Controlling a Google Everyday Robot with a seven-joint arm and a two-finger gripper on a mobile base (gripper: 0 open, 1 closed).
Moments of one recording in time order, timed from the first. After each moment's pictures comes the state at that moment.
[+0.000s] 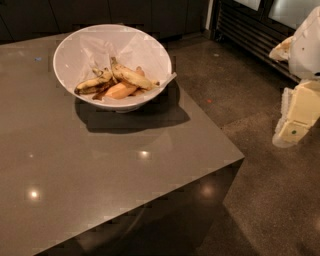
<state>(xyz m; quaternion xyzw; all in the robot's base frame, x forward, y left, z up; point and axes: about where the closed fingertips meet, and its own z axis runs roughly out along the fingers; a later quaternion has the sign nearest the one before) 0.438 -0.217 0.976 -0.60 0.78 -0.03 0.16</state>
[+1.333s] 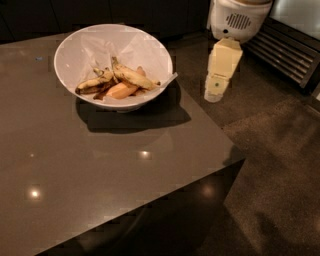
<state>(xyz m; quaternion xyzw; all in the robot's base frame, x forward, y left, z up) 0.529 -0.132 0.984 -0.59 0.80 -0.03 0.11</state>
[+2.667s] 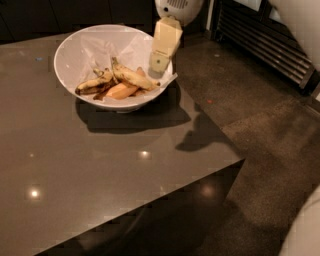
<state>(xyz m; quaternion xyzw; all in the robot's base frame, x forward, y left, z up) 0.577 -0.034 1.001 -0.59 0.79 0.01 0.15</state>
